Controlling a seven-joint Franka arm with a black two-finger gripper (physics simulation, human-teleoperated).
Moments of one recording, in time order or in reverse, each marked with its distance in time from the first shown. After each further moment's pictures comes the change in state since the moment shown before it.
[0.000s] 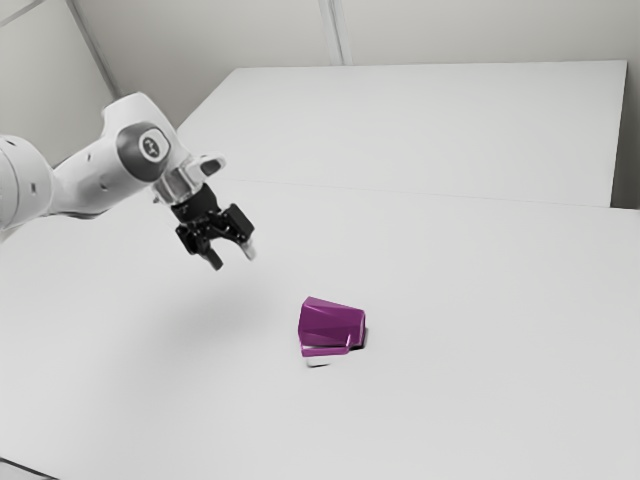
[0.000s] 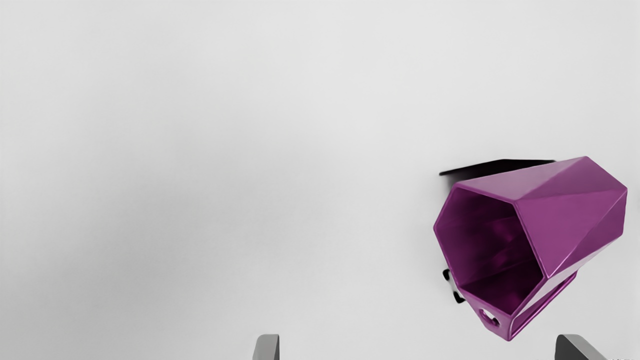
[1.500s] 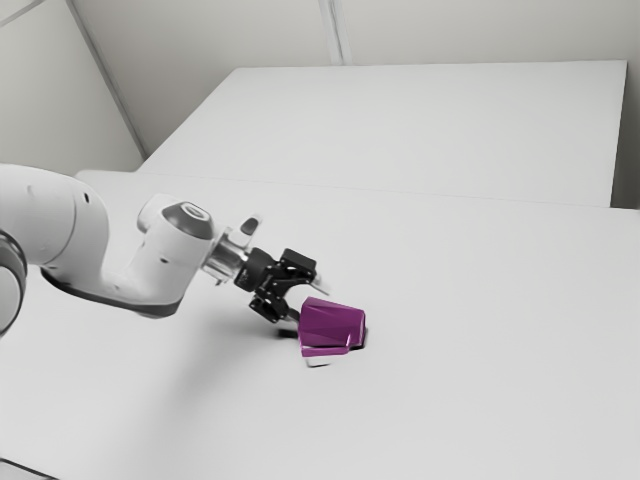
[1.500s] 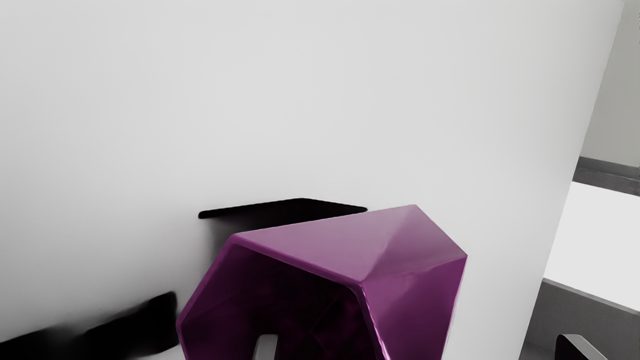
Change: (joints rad) arm -0.148 0.063 0.006 -0.251 -0.731 0.198 0.221
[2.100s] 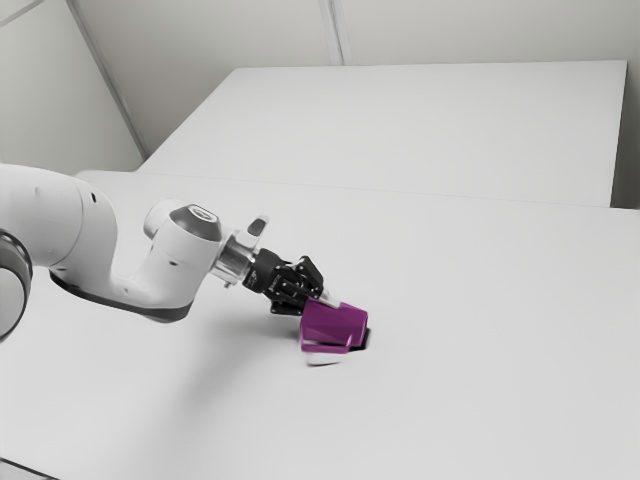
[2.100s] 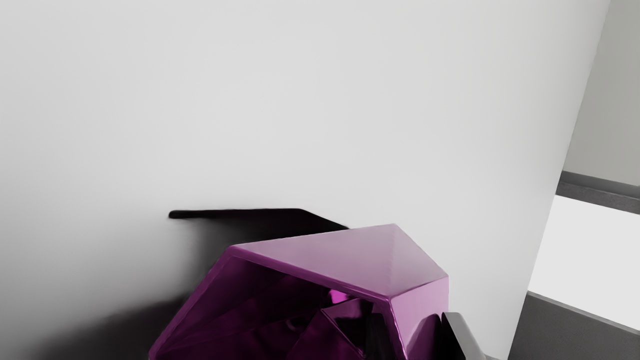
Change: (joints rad) arm -0.029 0.007 -0.001 0.001 -0.061 0.028 0.009
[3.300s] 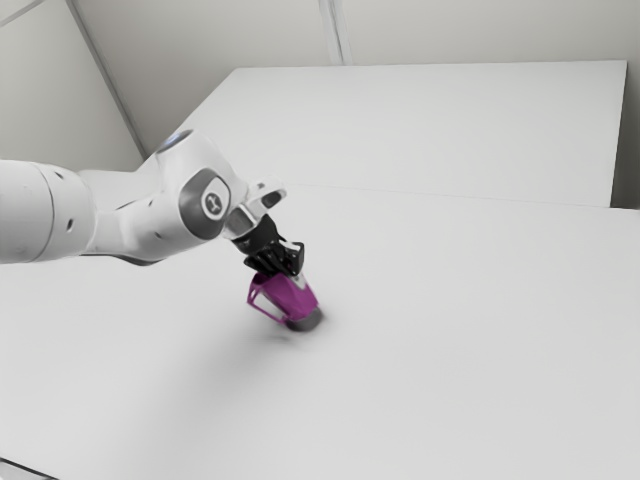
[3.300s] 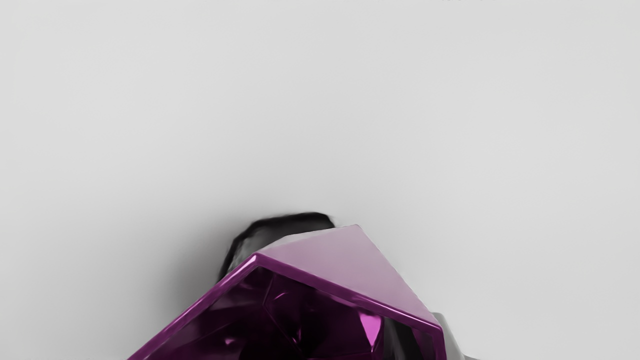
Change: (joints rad) arm -0.126 -0.111 0.052 0.048 0.808 0.225 -0.357
